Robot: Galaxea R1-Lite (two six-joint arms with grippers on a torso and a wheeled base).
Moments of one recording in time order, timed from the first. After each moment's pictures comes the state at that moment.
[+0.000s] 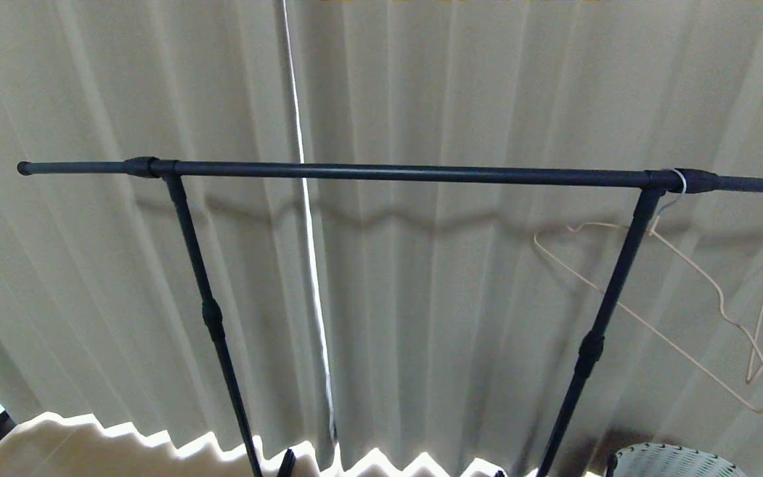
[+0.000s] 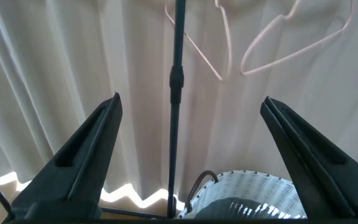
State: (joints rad) left arm 0.00 0.00 0.00 0.00 -0.14 0.05; right arm 0.00 0.00 0.00 0.00 -0.01 0.00
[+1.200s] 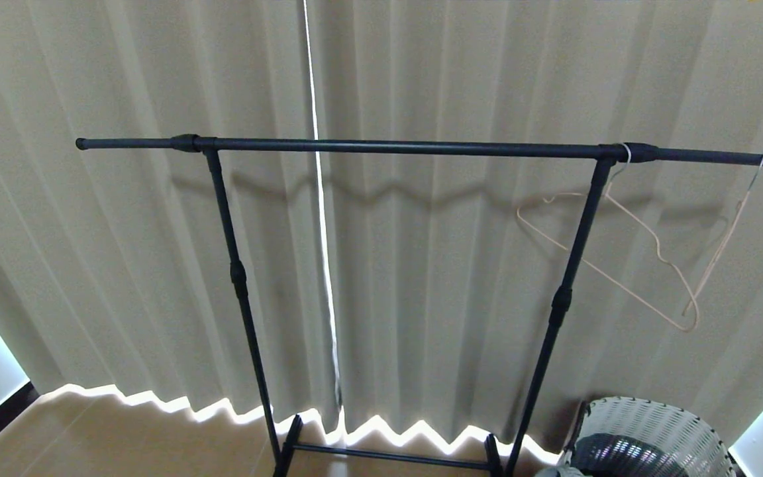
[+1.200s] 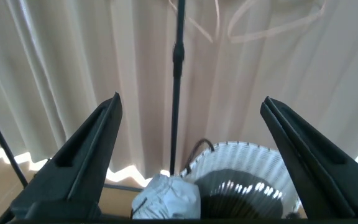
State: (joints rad) left arm 0.00 0.00 0.00 0.00 -0.14 0.05; right arm 0.00 0.00 0.00 0.00 -0.01 0.00
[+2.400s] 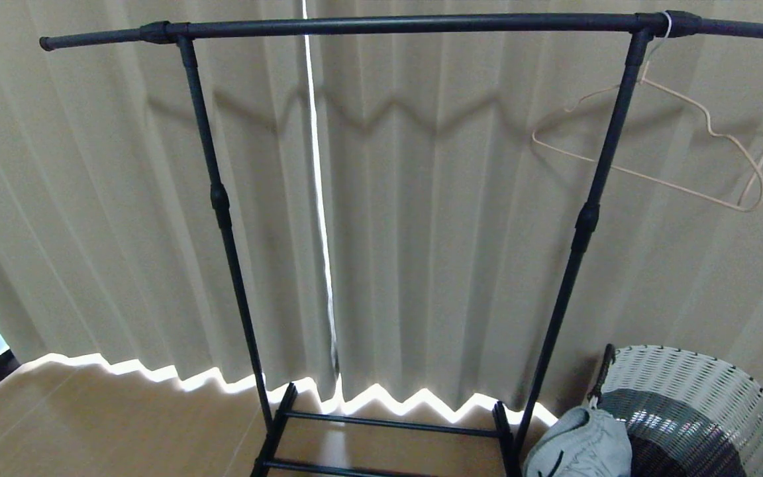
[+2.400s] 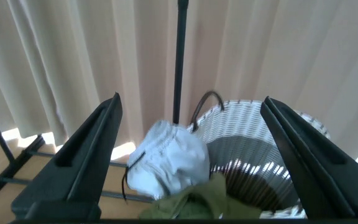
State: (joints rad) left arm 0.00 0.00 0.00 0.01 -0.13 0.05; right arm 0.00 0.00 0.00 0.00 -0.01 0.00
